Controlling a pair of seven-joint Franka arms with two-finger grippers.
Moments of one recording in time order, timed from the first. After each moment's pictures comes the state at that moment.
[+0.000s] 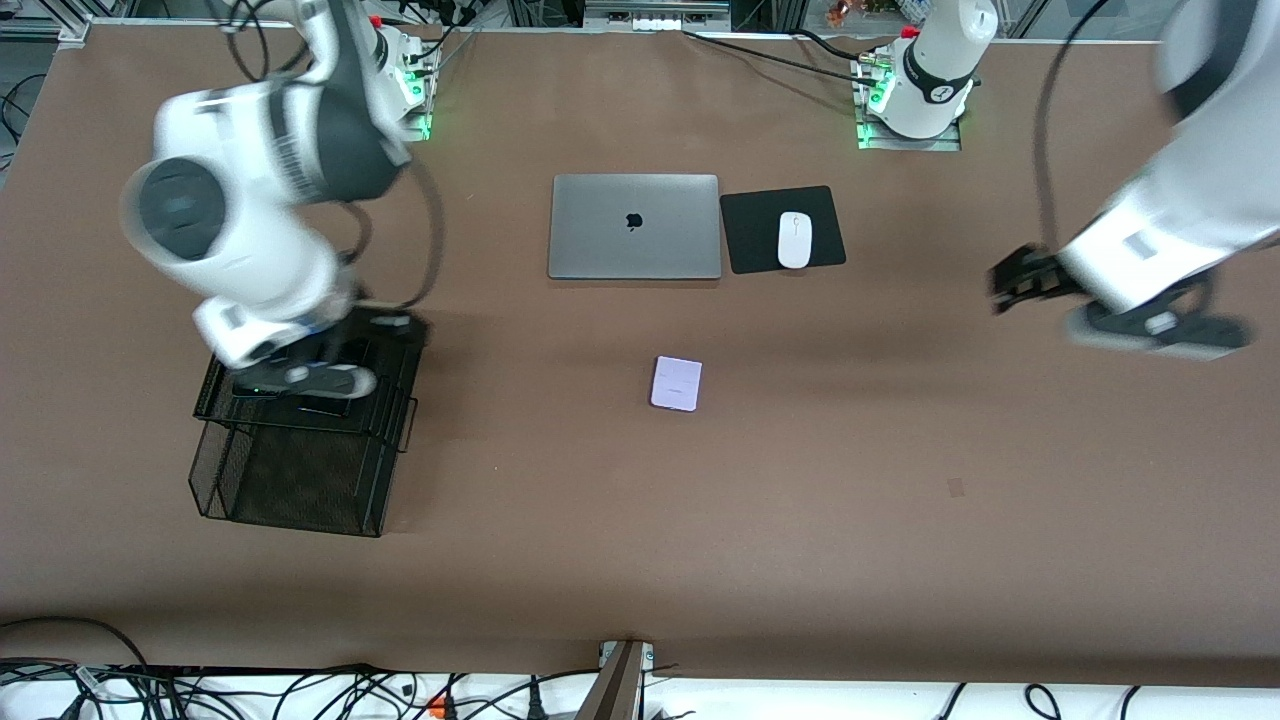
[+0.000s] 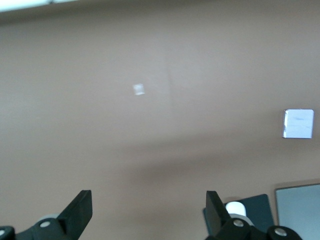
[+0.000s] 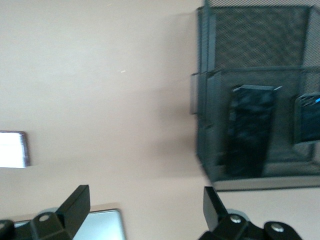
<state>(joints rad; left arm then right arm) -0.03 0.13 -0.10 -1.44 0.06 1.59 -0.01 0.96 0.46 -0.68 -1.42 0.26 1.72 0.42</state>
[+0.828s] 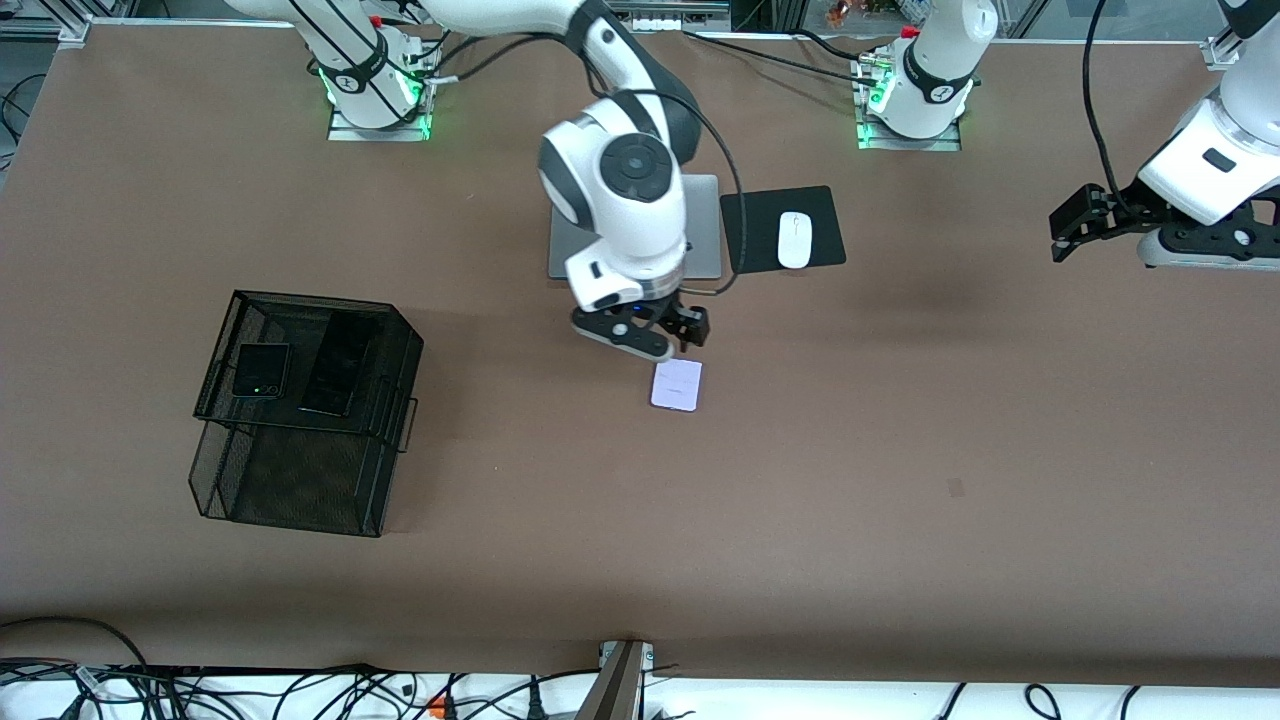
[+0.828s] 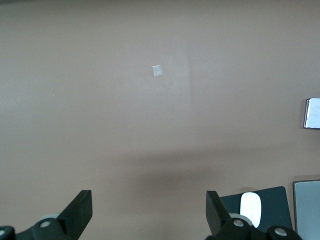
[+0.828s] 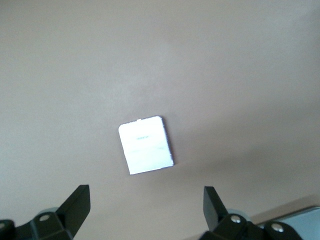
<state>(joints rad) 0.01 -0.07 -0.10 -1.73 0.05 1.69 -0.01 1.08 0.83 -0.42 -1.16 0.28 2.06 1.09</state>
